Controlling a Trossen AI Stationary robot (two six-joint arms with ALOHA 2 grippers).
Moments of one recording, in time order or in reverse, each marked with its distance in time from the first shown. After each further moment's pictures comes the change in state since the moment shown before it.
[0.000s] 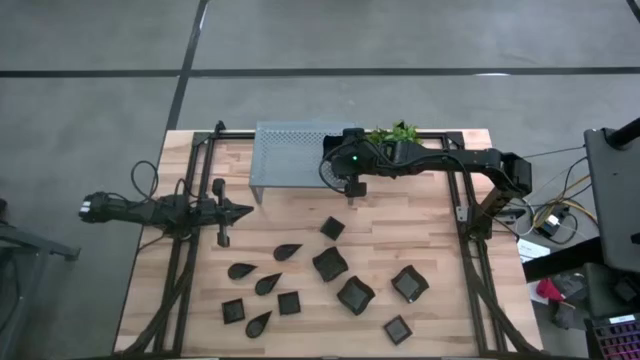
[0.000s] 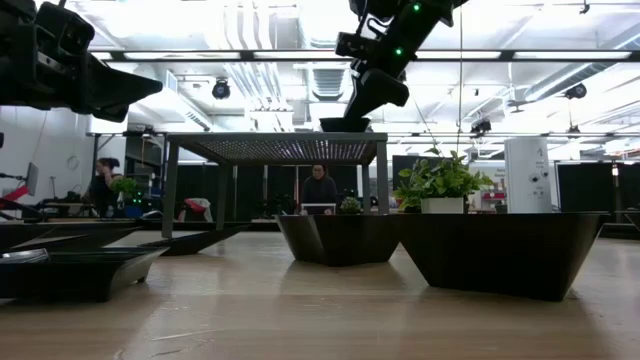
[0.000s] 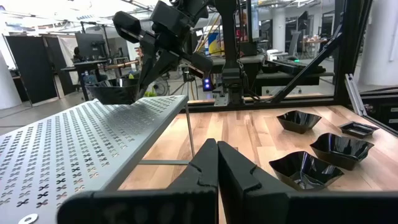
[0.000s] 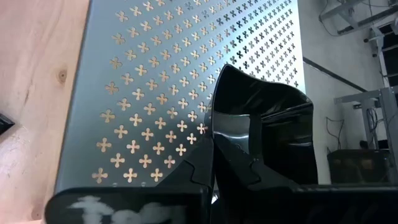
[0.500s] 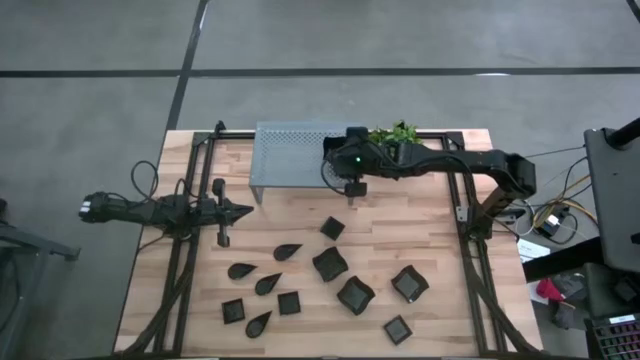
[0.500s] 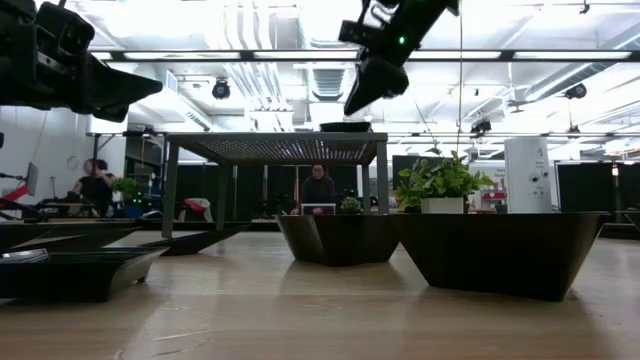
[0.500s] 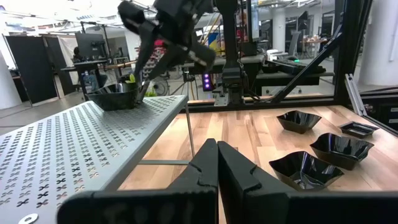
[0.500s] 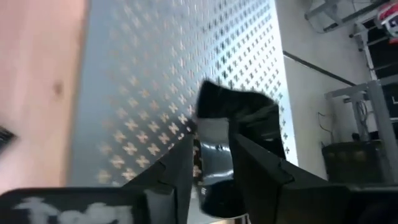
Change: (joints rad) left arm 0.000 0.000 0.000 0.000 0.000 0.000; right arm 0.034 -0.040 -0.003 -0.001 0.047 0.069
